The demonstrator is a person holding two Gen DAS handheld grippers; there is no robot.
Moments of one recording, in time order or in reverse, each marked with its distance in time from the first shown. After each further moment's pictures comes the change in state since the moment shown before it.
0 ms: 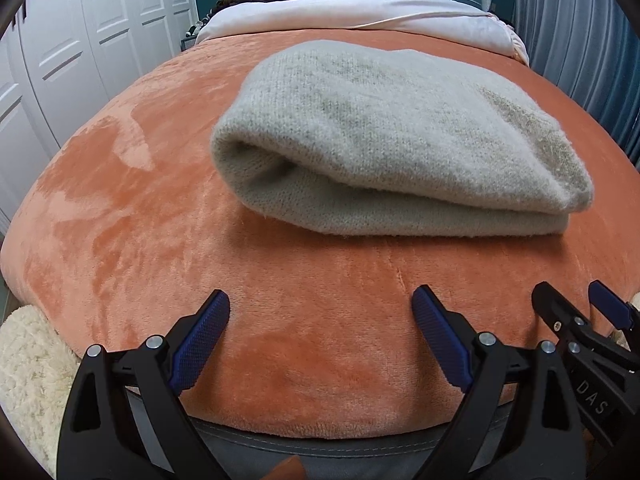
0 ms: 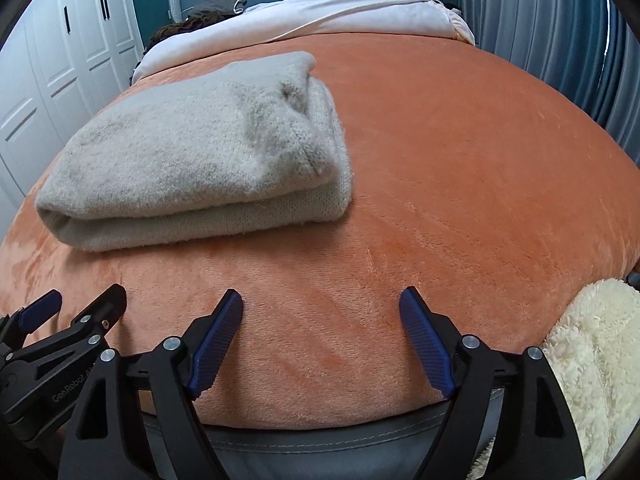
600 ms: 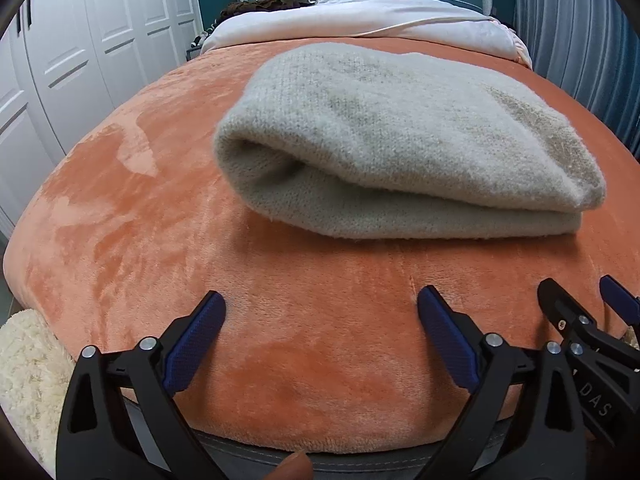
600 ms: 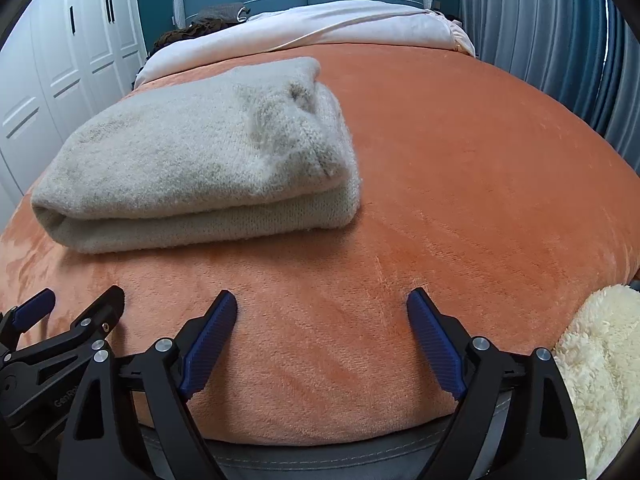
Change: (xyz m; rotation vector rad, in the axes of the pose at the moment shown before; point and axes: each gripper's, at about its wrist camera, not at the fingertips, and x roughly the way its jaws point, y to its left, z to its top) left arm 0.006 -0.003 -0.005 0.009 -0.042 0.039; right arm 0.006 0.013 -0.010 -0.004 -0.045 -0.010
